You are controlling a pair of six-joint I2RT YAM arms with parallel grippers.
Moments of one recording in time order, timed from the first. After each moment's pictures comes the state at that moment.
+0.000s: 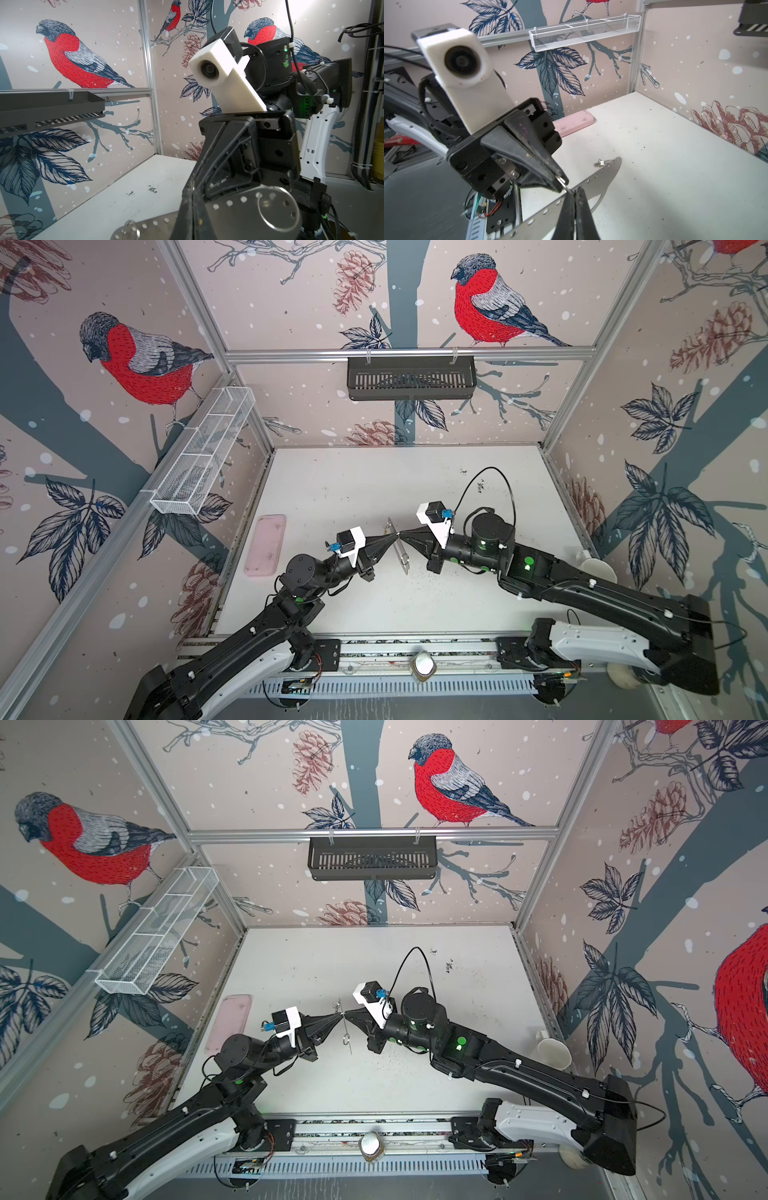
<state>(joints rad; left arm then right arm) -0.77 0.68 0.33 0.67 0.38 -0.03 1.09 1.09 0.89 0.04 -0.13 0.08</state>
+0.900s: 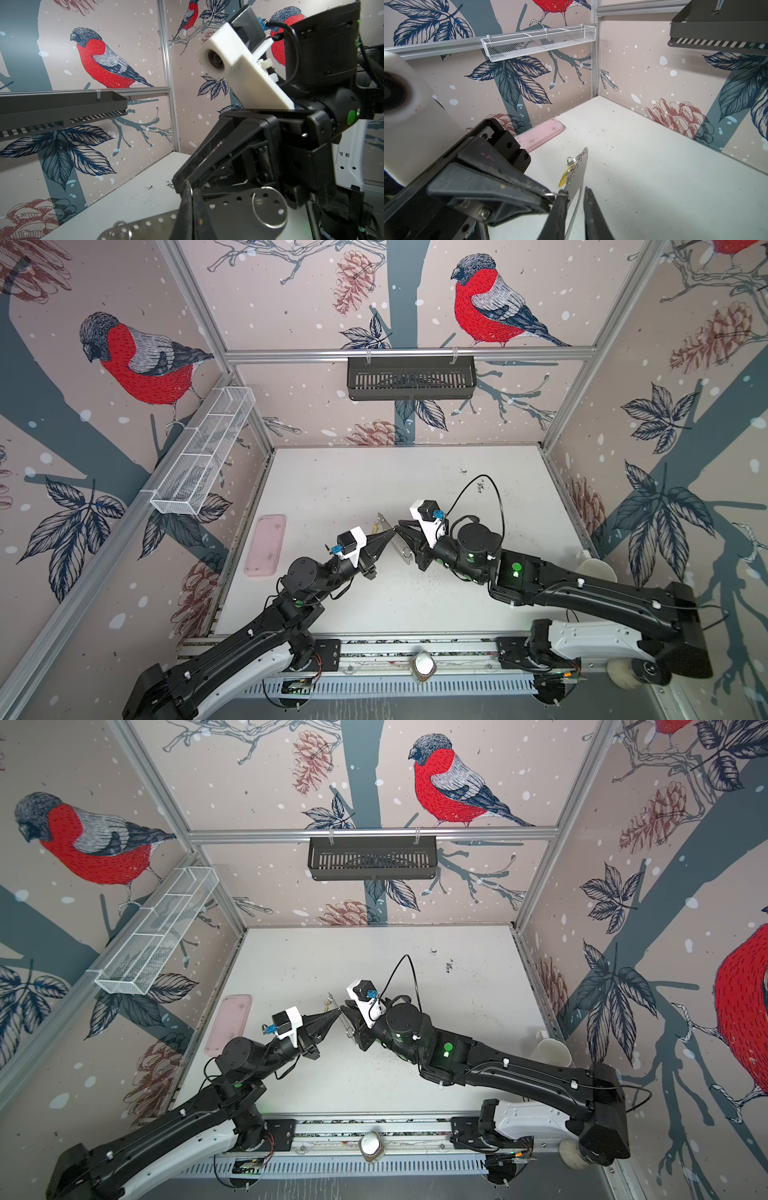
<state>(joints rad) -0.81 0.66 0.33 0.64 0.27 0.02 1.20 1.14 0.92 0.06 0.20 0.09</state>
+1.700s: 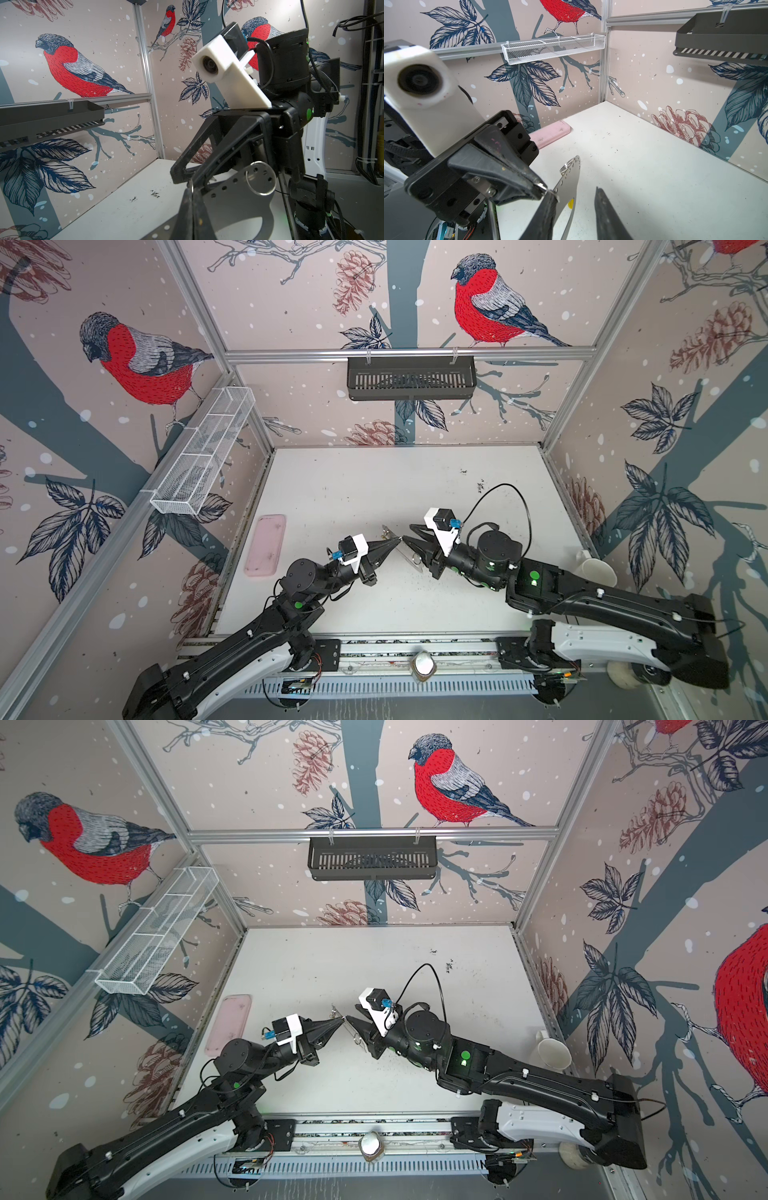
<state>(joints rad) -0.82 0.66 0.33 0.65 0.37 0.03 1.20 1.00 0.84 0.07 0.14 0.07</state>
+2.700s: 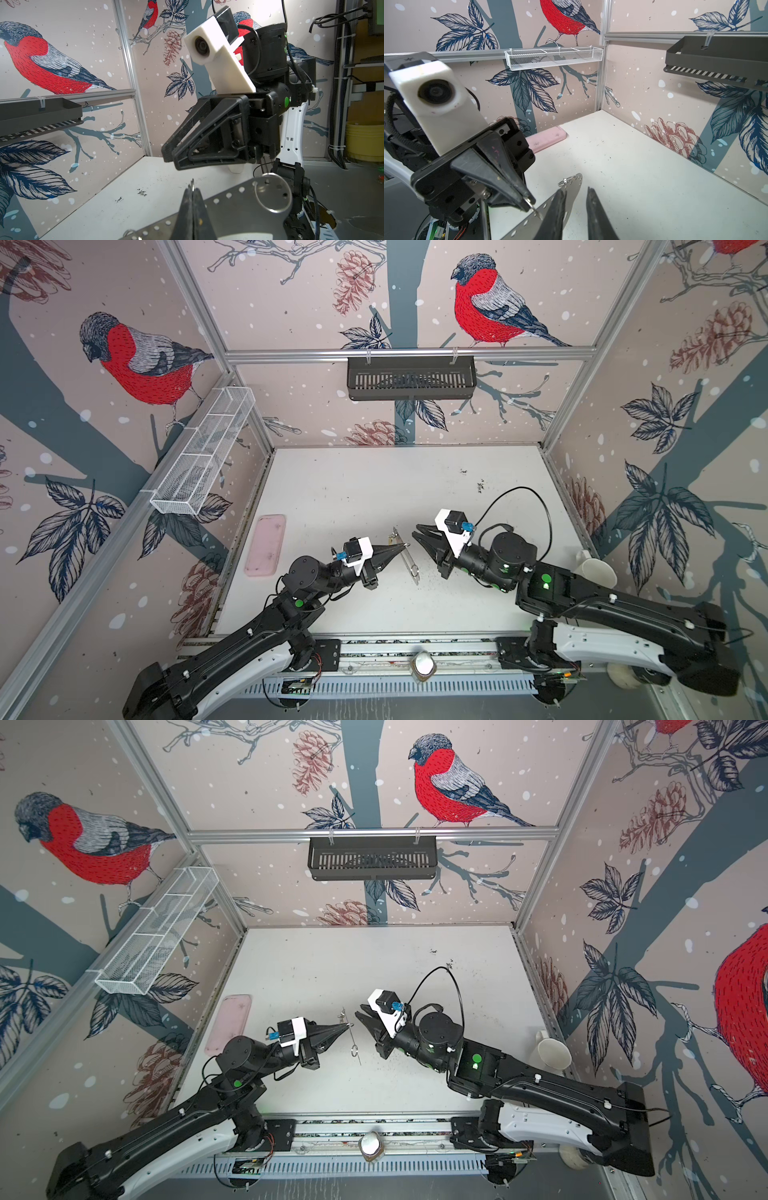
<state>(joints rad) -0.82 0.67 0.35 0.60 0.44 0.03 1.18 0.92 0.80 0.07 0.13 0.00</state>
